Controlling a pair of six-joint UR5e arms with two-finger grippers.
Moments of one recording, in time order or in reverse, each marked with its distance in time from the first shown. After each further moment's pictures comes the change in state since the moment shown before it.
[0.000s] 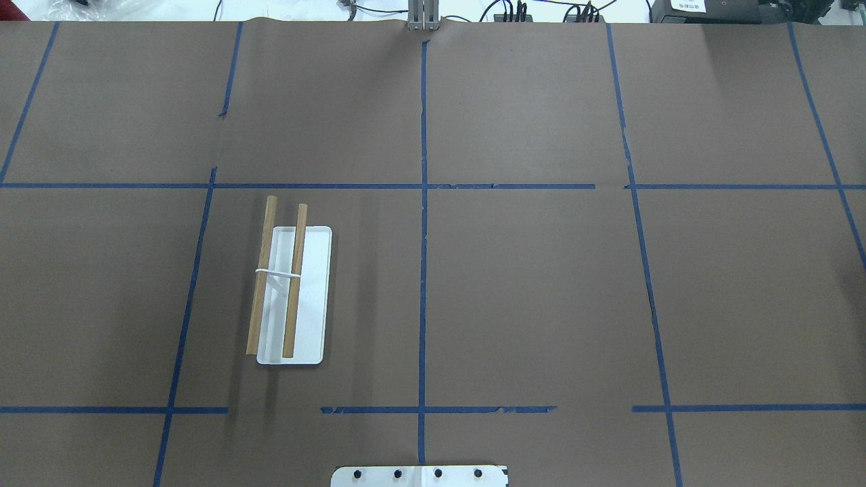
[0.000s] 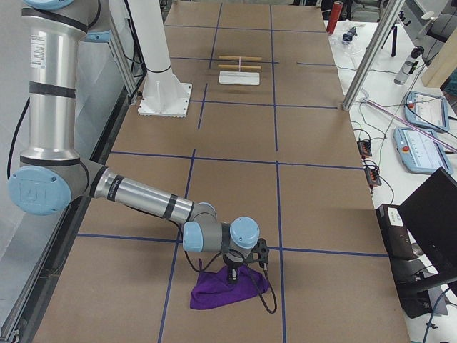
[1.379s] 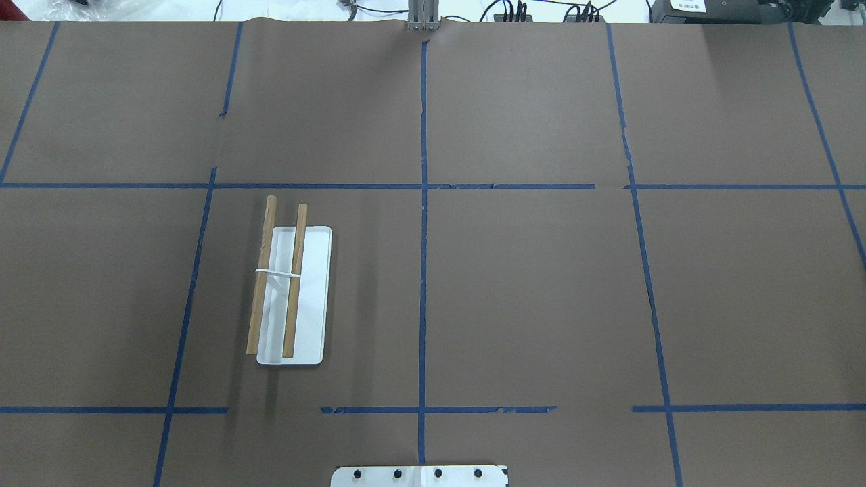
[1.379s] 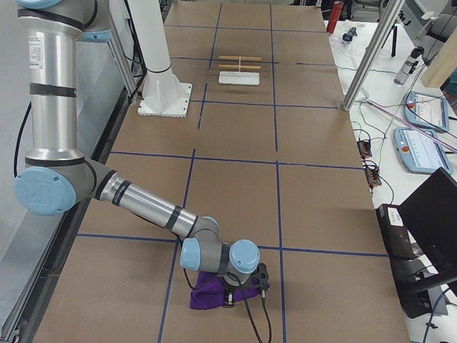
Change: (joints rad) left arm 0.004 0.000 -0.017 -0.028 0.000 -0.003; right arm 0.066 0.057 -0.148 0.000 -0.046 -0.025
